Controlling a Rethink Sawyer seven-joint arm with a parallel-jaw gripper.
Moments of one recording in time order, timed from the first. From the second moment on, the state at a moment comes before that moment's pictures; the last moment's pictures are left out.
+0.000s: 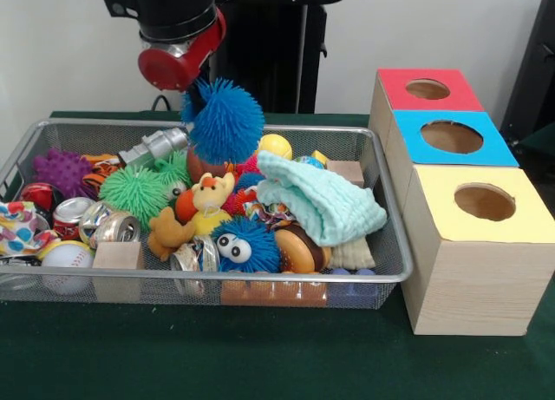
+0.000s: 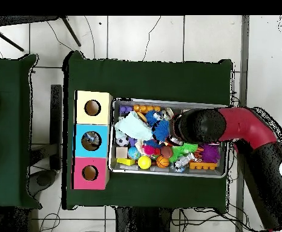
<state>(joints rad) -0.96 -0.66 0.86 1.67 -0.56 1.07 0.63</state>
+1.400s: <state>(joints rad) -0.95 -0.67 0.86 1.71 -0.56 0.95 0.63</state>
